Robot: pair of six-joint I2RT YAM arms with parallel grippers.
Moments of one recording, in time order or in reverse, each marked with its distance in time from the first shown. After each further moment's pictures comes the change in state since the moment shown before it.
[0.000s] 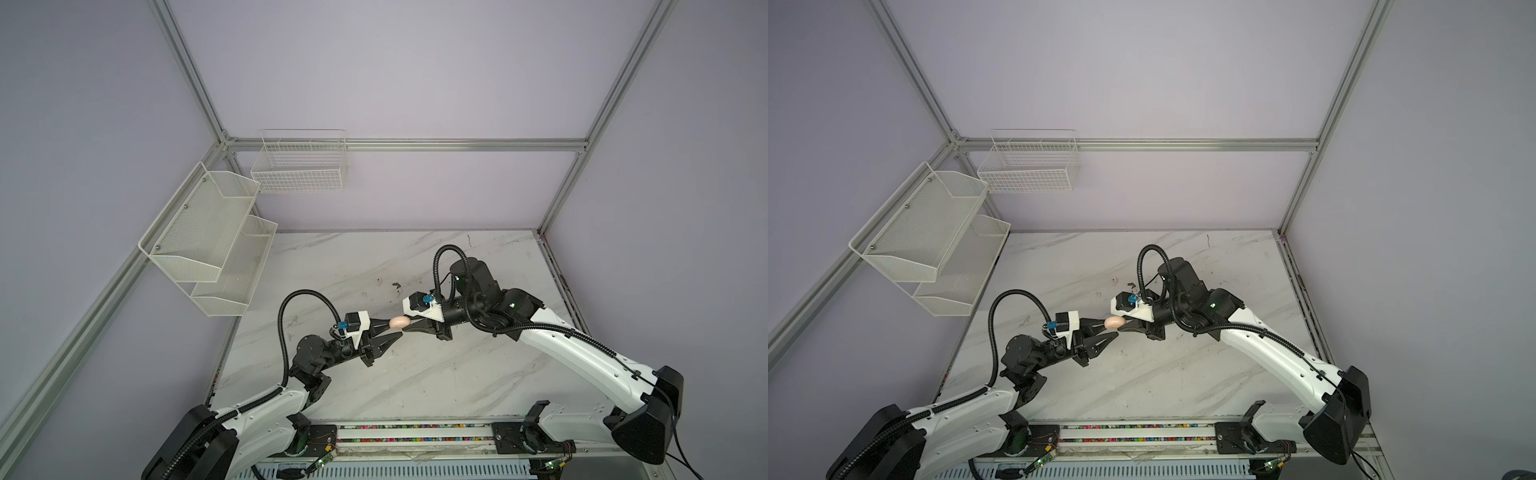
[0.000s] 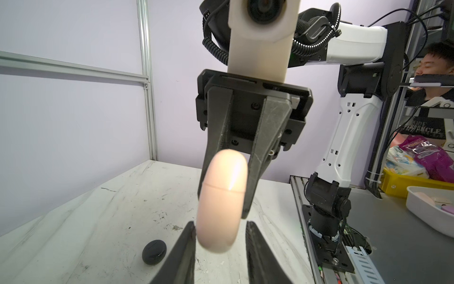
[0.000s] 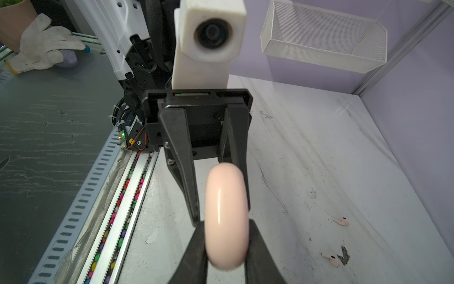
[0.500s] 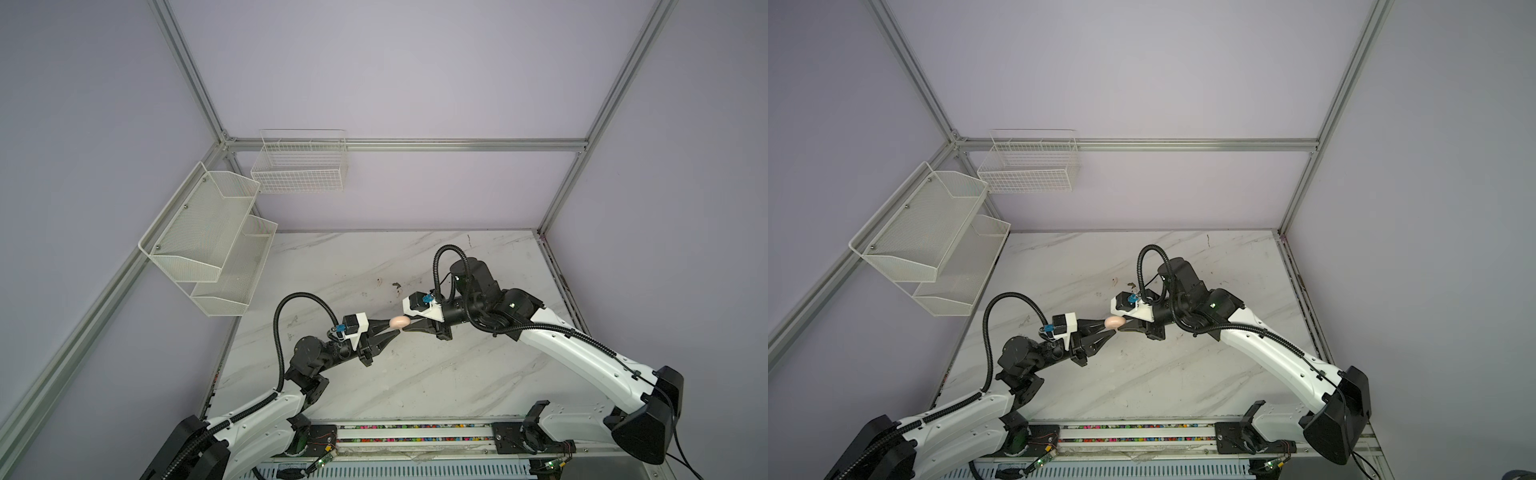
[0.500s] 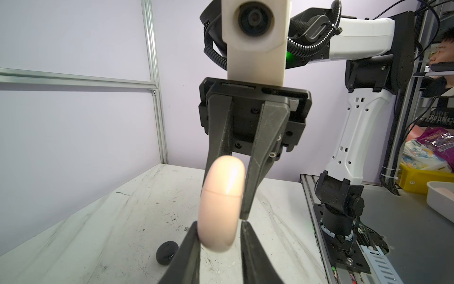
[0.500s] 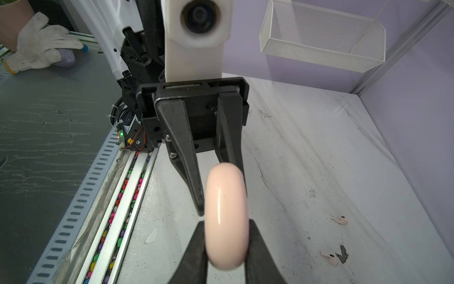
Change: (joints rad) left arm 0.000 -0.046 0.000 -0.053 -0.027 0.051; right arm 0.000 0.000 0.000 0.000 0.006 0.000
